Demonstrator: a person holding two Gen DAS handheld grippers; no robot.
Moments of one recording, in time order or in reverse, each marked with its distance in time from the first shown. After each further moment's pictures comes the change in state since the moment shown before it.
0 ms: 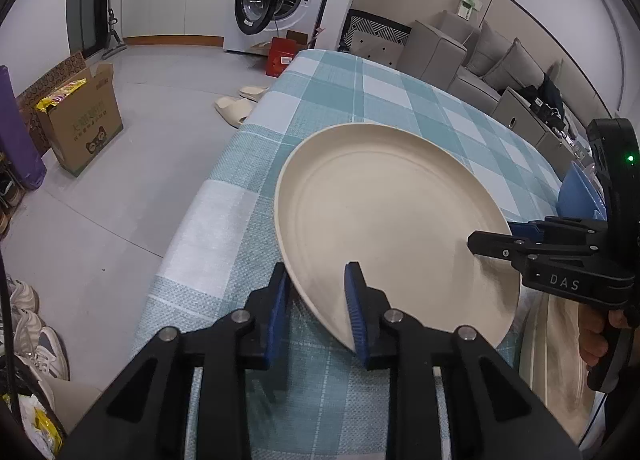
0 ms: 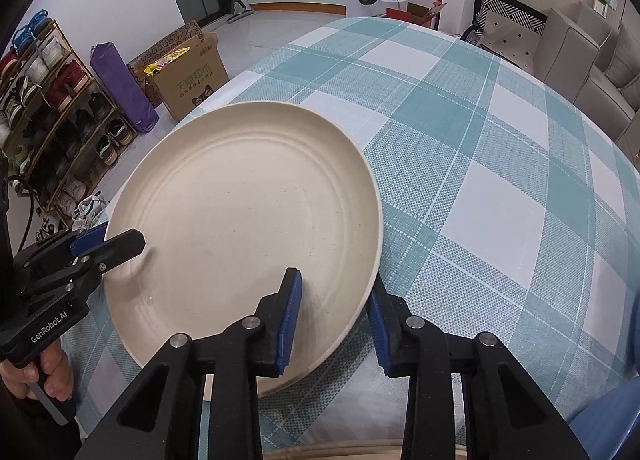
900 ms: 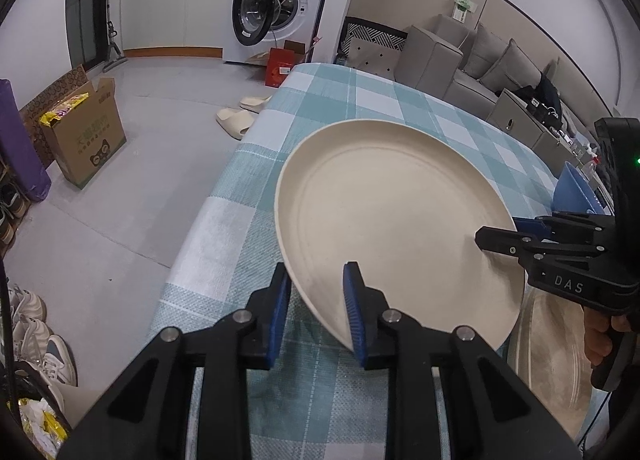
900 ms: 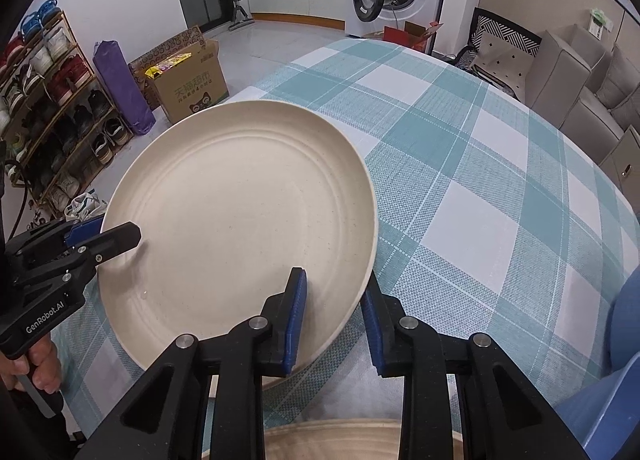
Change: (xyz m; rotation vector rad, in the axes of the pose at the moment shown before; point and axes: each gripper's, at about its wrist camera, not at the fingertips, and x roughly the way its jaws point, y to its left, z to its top) left arm -0.021 -0.009 0.003 0.025 -0.030 0.010; right arm -0.028 0.009 -0.005 -0.040 -0.057 -0.048
